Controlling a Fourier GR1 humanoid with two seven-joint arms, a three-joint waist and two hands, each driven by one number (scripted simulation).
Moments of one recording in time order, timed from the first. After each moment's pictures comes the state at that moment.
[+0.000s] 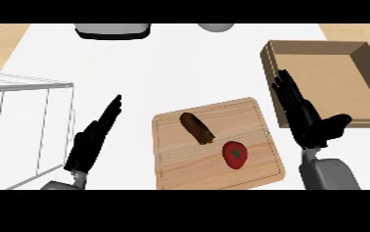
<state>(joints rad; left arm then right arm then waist) -0.03 0.29 -0.28 -1.48 0.05 0.09 0.07 -0.16 -0.20 0.05 -1.38 -0.21 0.02 -0.10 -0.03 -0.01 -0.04</state>
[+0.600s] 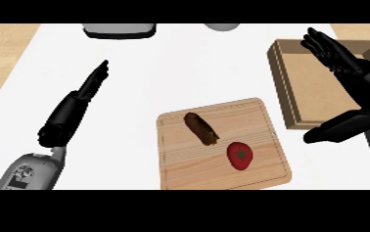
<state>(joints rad) -0.19 0.40 -0.20 -1.54 0.02 0.00 -0.06 -0.35 -0.55 0.01 -1.52 -0.17 0.41 -0.31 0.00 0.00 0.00</state>
